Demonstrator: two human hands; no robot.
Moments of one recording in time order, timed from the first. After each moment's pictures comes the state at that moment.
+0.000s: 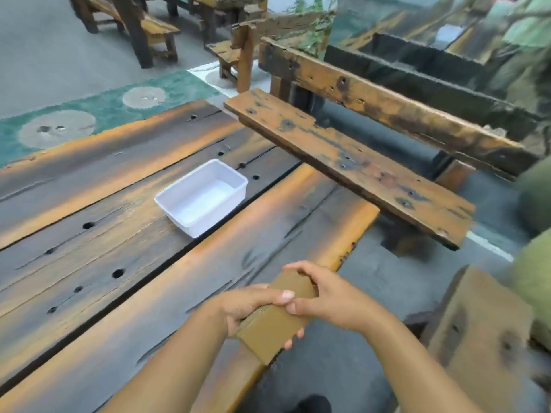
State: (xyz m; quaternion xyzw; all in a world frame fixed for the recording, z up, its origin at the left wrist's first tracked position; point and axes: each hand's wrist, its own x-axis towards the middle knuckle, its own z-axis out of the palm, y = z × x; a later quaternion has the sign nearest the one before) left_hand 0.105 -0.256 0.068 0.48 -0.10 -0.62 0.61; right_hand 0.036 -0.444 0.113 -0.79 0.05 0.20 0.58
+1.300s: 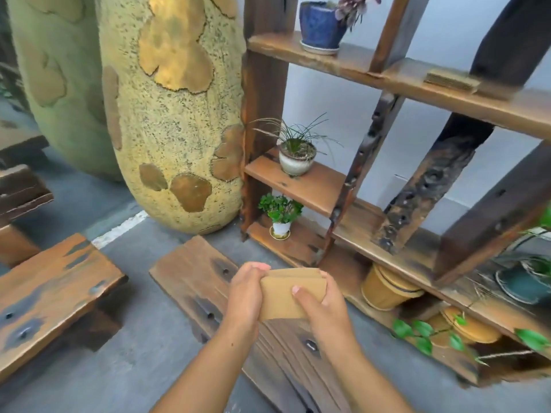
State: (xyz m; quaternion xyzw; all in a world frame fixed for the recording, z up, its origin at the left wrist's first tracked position) left_hand -0.129 -0.858 0.114 0.54 -0.40 -0.65 0.35; right_hand -0.233 -0.773 0.101 -0.27 0.65 -0.61 0.36
